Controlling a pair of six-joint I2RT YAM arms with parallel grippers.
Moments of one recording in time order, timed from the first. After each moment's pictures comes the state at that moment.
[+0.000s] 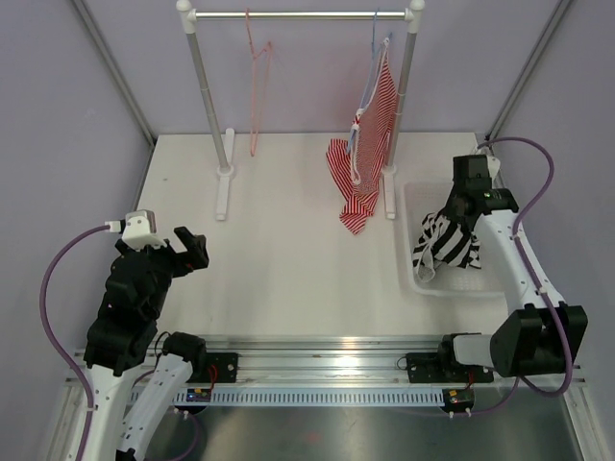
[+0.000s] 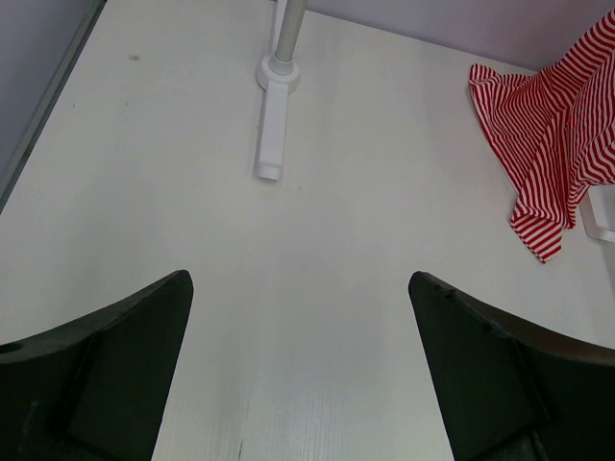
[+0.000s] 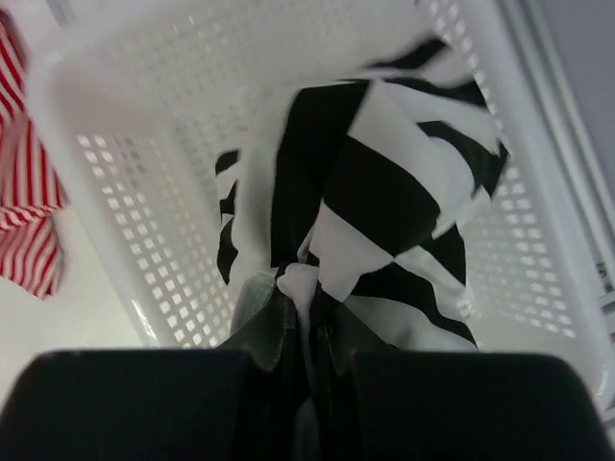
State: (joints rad) left arm -0.26 0.40 0.85 -0.71 -0.25 -0.31; right arm 0.06 1.30 1.26 -0.79 0.37 0.36
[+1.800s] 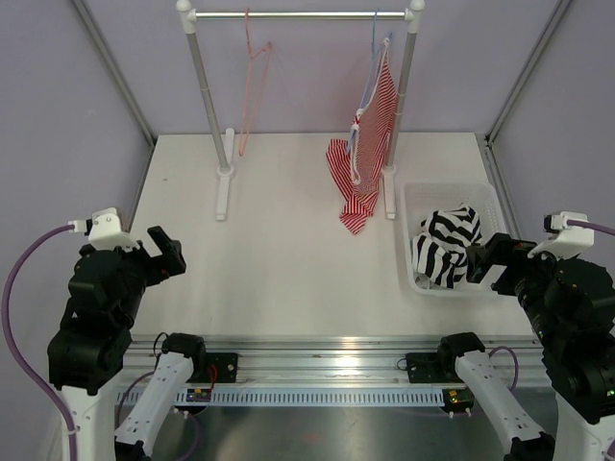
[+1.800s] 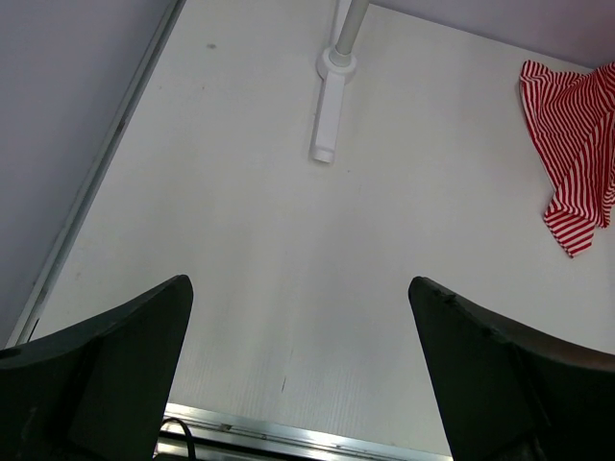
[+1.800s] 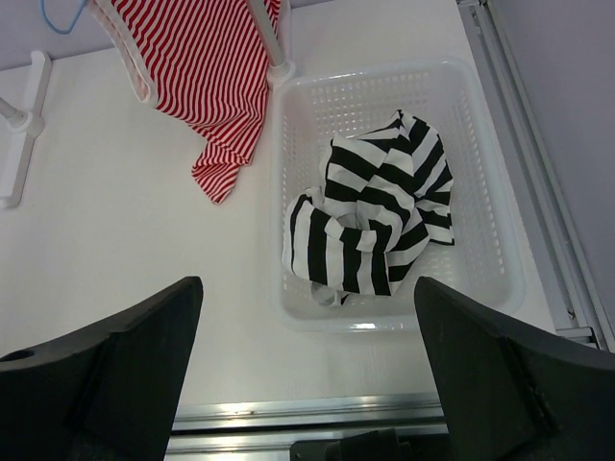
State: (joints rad) left arm -0.15 0.51 1.21 -1.06 -0.24 -0.28; right arm 0.18 0.57 1.45 -1.20 0.18 0.24
